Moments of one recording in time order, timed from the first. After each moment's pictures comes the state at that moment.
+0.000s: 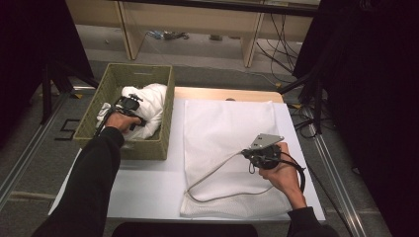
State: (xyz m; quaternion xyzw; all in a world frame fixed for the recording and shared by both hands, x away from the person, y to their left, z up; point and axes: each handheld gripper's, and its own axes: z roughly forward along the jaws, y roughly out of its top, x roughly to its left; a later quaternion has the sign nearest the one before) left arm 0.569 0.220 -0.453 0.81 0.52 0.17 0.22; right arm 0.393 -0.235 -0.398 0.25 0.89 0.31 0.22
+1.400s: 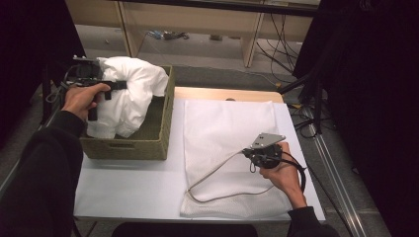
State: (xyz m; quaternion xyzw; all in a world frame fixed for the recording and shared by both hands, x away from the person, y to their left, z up) left arm 0.528 0.279 -0.313 0.67 0.55 0.17 0.47; right arm 0.394 -0.237 -0.397 0.26 0.88 0.32 0.22
